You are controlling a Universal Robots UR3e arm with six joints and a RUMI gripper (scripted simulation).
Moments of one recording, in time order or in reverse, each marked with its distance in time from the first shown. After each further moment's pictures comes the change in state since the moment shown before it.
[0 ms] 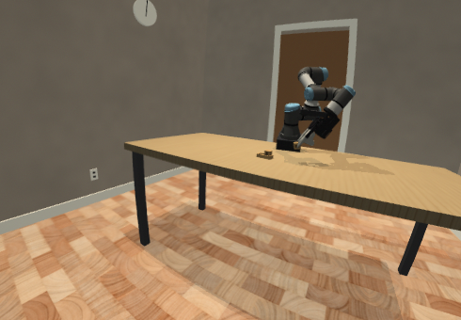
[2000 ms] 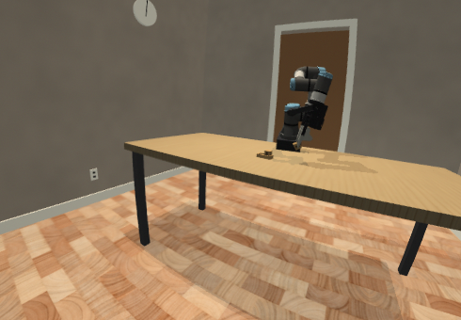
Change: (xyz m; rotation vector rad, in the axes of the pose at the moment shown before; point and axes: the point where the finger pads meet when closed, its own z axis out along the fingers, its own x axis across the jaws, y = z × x) arm -0.001 -0.003 0.000 -0.370 -0.010 -0.010
